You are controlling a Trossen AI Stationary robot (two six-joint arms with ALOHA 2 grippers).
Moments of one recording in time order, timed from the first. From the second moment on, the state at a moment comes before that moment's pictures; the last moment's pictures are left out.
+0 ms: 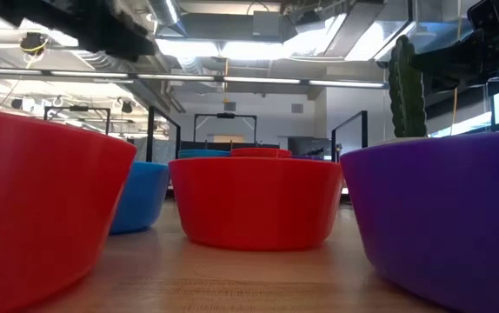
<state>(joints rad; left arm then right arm) -0.13 0.85 0.51 -0.04 -0.08 0.16 0.11 0.13 0.09 0.05 0.21 -0.16</state>
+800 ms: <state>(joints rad) -0.22 1.60 0.94 -0.60 -0.08 -0.08 0.11 0.13 0.09 0.05 0.21 -0.14</state>
